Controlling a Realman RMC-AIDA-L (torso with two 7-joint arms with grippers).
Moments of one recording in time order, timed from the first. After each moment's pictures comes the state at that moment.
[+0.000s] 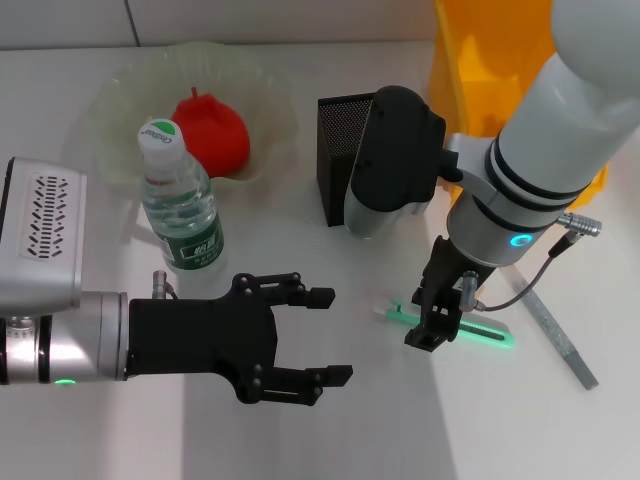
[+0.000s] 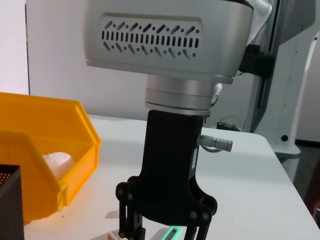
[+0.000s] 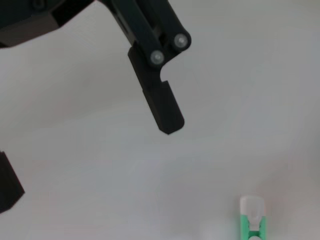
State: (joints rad) left arm -0.27 -2.07 1.40 0.87 1.61 1.48 -1.22; right arm 0.81 2.09 -1.80 -1.16 -2.51 -1.51 2.49
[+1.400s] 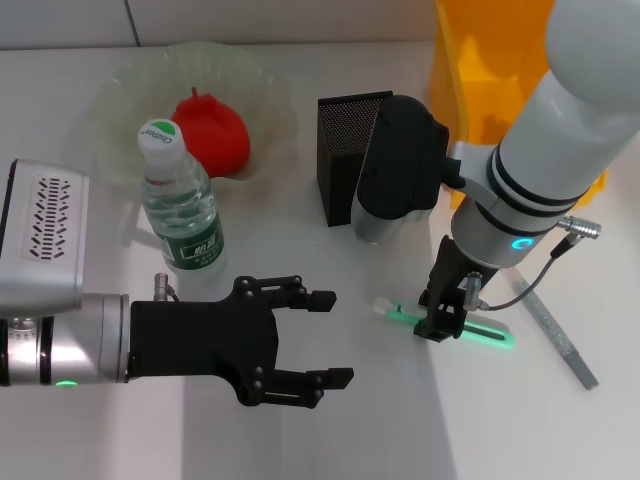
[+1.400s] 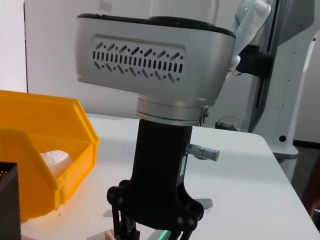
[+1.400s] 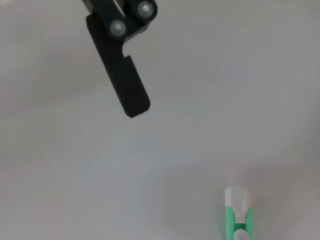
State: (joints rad) left arm -0.28 -2.07 1.40 0.86 1.61 1.48 -1.22; right arm 0.81 2.09 -1.82 -1.09 -2.53 -1.45 2.48
